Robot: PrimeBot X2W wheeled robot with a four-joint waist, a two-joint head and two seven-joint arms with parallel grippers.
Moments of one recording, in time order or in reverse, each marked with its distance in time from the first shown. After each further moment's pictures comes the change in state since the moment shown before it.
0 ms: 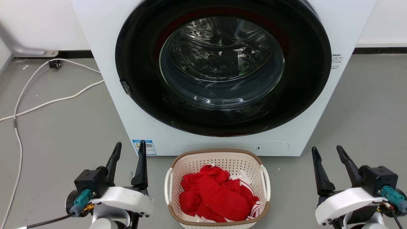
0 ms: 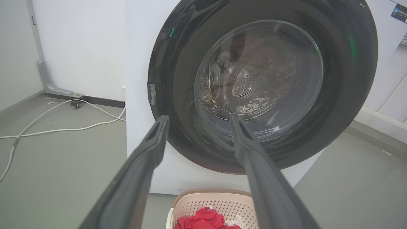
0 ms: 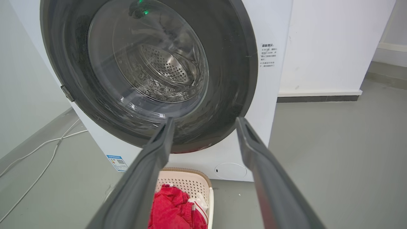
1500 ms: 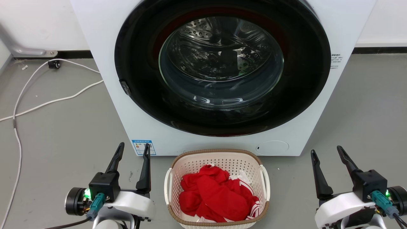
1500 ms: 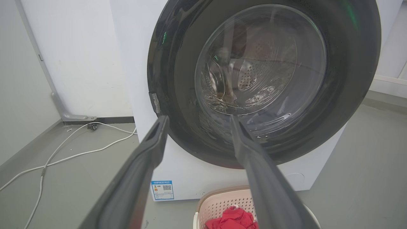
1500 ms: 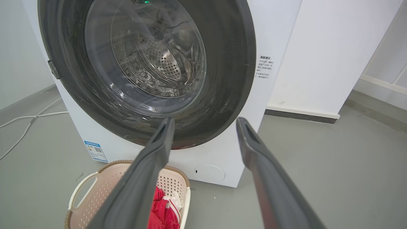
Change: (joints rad) left arm 0.000 0.000 -0.005 0.029 0.200 0.020 -0.056; right arm 0.014 0.002 -0.006 -0.002 -0.184 0.000 -0.044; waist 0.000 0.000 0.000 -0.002
